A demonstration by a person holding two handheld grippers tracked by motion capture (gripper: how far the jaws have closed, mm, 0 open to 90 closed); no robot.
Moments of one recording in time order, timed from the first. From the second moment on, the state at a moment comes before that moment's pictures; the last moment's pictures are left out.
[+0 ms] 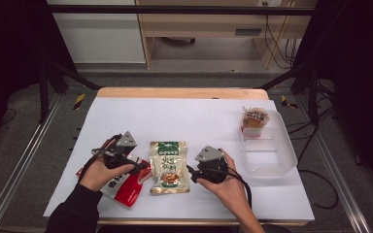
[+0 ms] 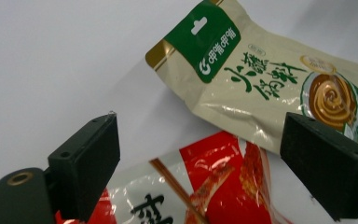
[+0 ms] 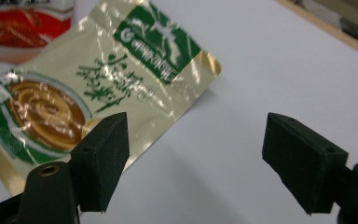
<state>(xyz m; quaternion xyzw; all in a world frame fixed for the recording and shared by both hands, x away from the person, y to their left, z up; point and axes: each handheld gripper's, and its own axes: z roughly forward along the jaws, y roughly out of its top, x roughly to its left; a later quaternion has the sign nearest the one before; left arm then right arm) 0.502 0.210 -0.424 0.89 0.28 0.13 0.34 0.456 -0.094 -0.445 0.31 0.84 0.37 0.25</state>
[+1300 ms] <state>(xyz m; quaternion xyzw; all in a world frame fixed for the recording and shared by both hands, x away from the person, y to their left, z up) 0.526 0.181 -0.441 0.89 0.29 0.09 0.33 0.457 -0.092 -0.457 0.30 0.85 0.35 0.25</state>
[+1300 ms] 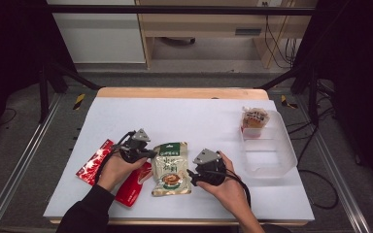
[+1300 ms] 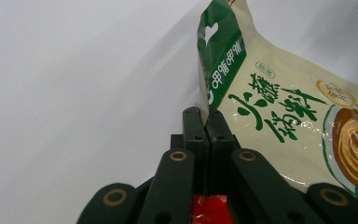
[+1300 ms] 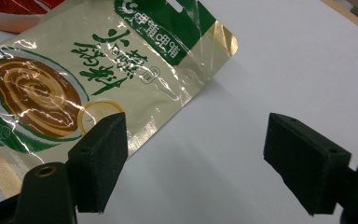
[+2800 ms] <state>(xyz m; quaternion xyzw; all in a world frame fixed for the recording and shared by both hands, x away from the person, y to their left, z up) 0.491 0.175 -0.383 0.89 0.22 0.12 0.38 0.469 -0.087 -0.410 0.25 0.87 0.33 0.26</state>
